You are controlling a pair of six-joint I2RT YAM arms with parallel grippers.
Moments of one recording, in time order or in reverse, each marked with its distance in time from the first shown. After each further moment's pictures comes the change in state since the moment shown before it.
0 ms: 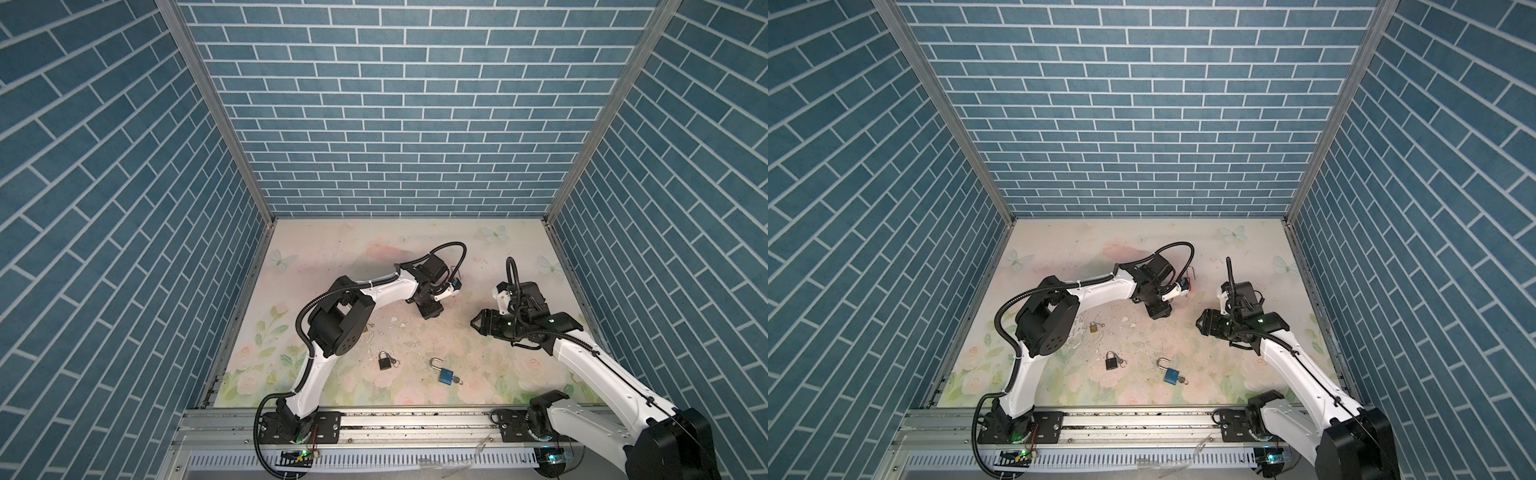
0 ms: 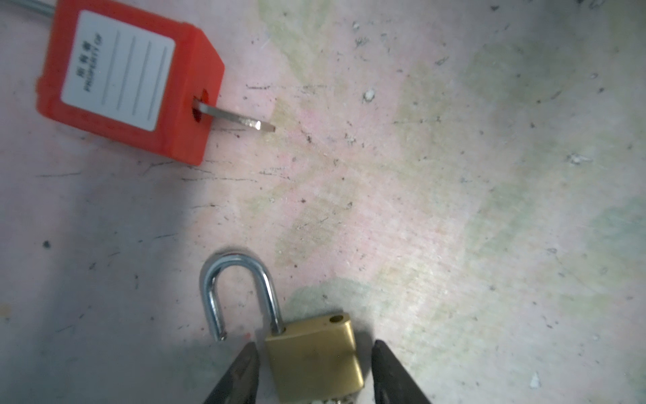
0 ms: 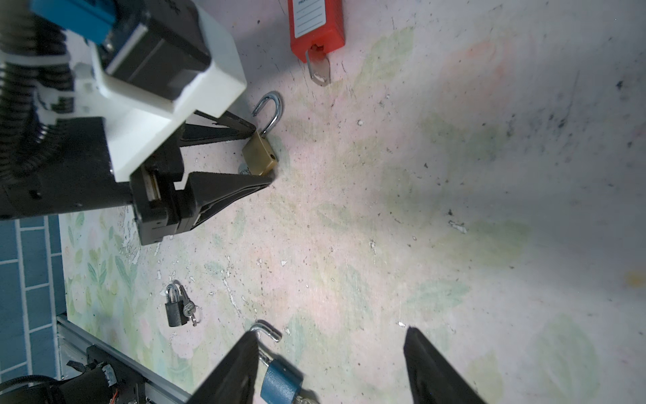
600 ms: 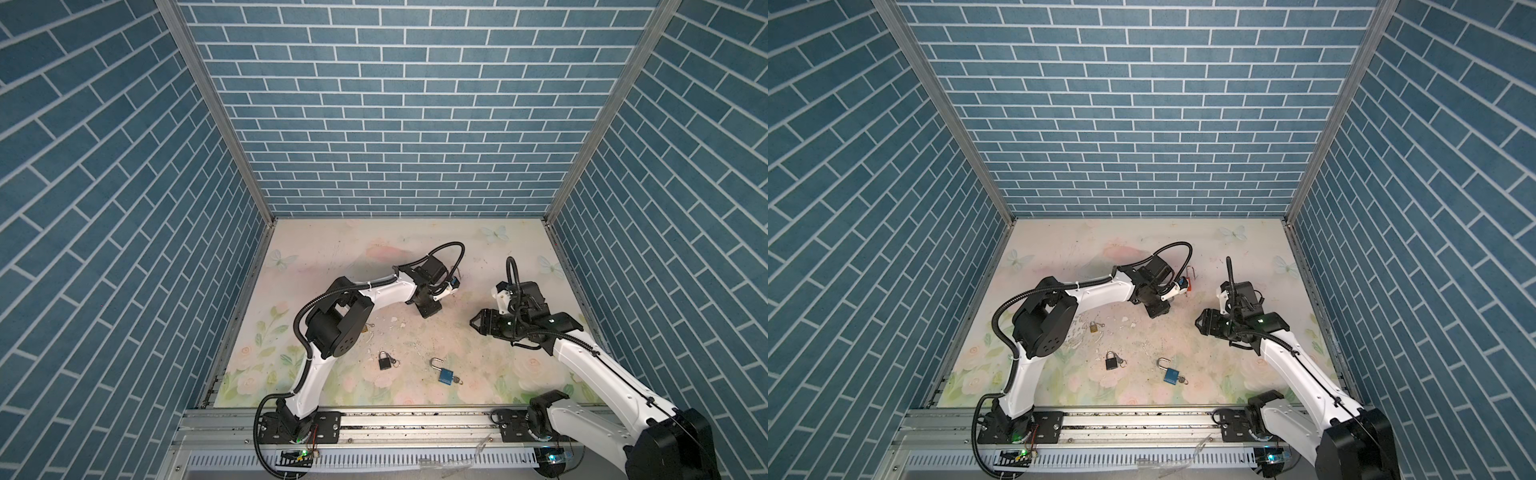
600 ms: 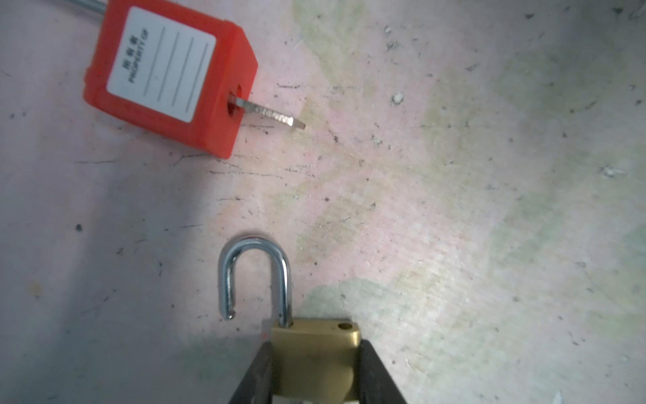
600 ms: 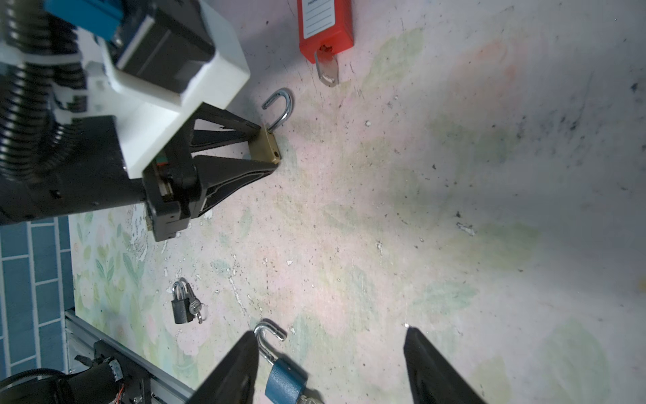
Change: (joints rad) left arm -0.005 -0.035 -0.068 0.074 -0.047 -0.038; right arm 0.000 -0.014 0.000 0.015 -0.024 -0.007
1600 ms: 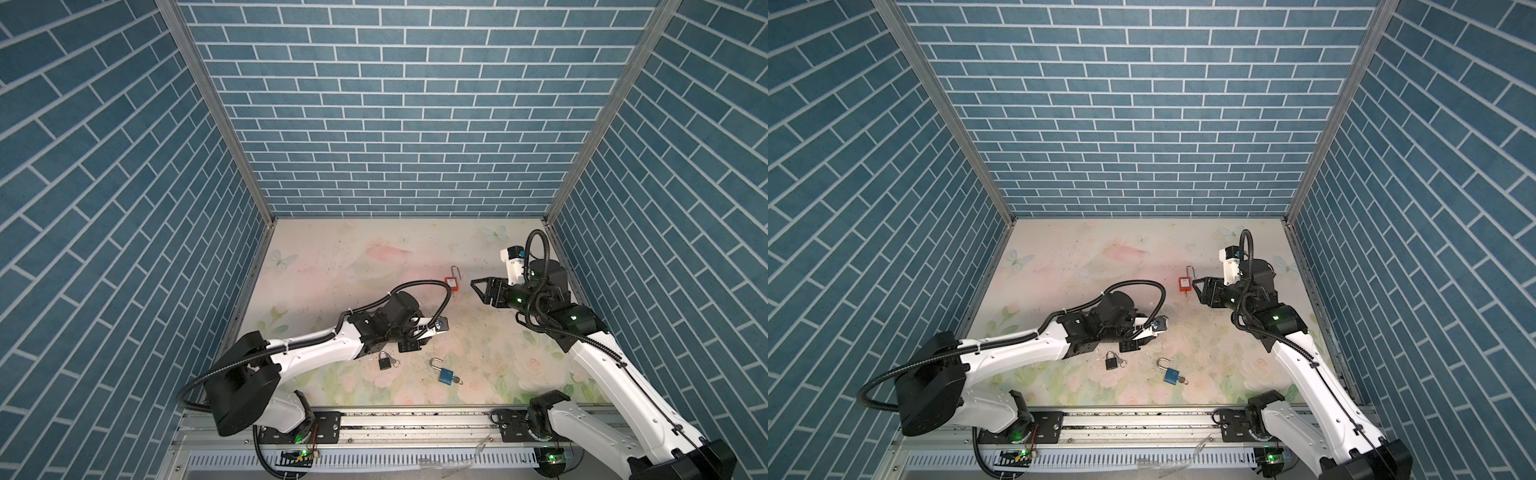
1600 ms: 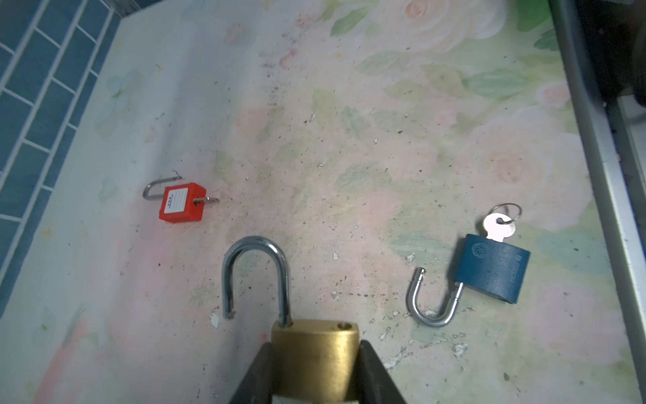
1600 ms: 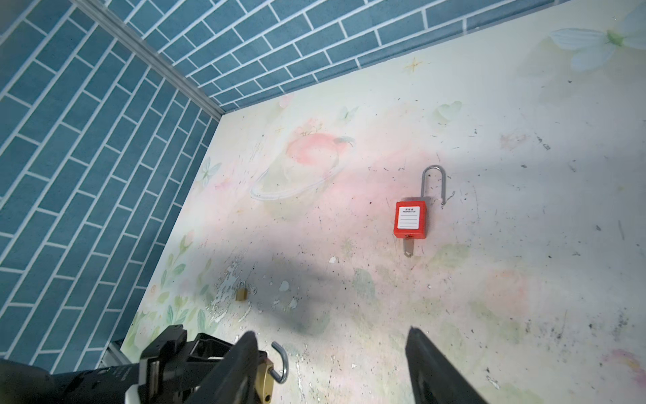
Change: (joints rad) left arm -0.150 -0.747 -0.749 0.454 0.047 0.273; right arm -0.003 -0.050 0.208 0.139 -0.015 -0.072
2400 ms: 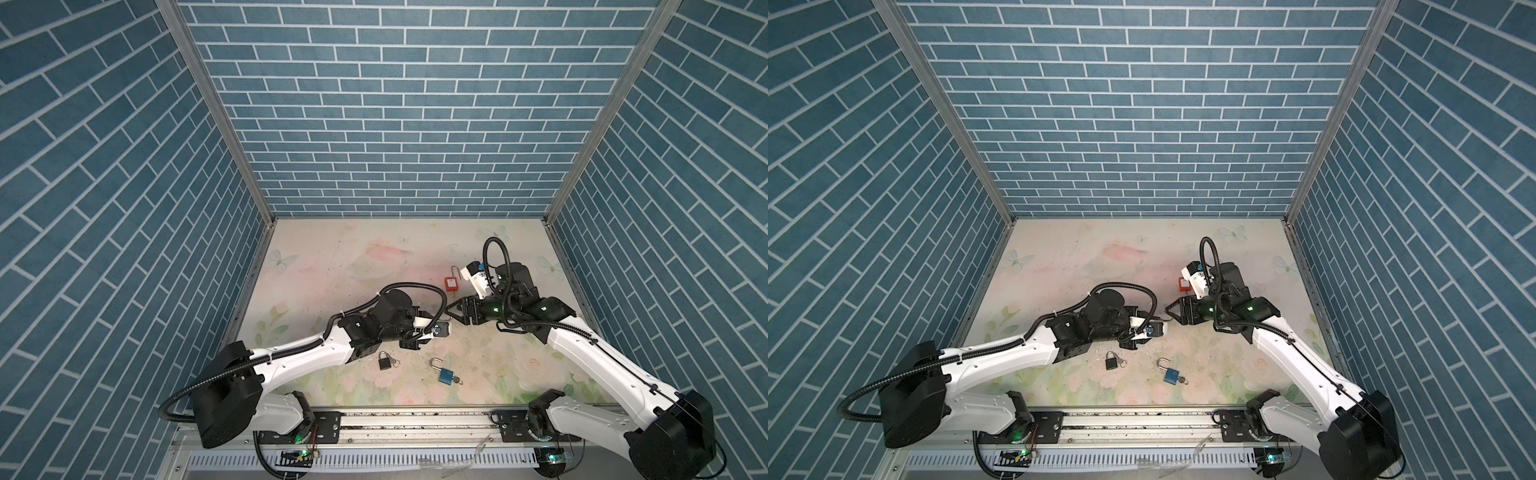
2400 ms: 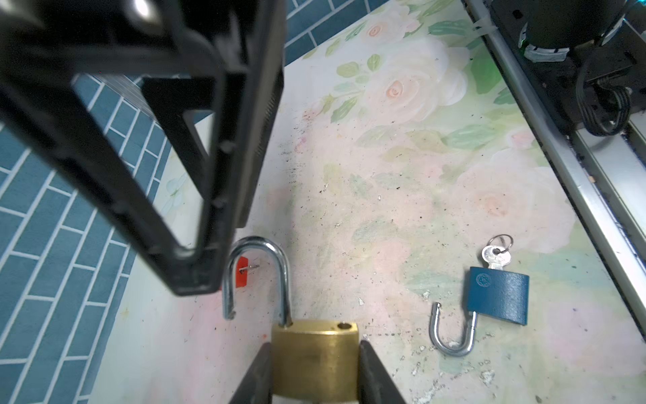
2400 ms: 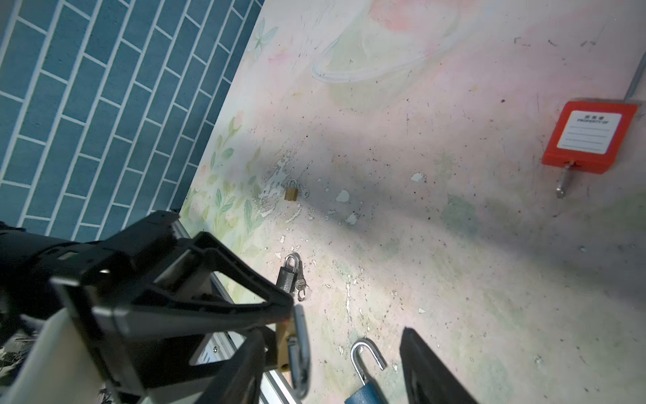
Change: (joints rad) left arm 0.000 -0.065 -0.007 0.093 0.070 0.143; right arm 0.163 0.145 -0.035 -0.029 -0.197 -0.082
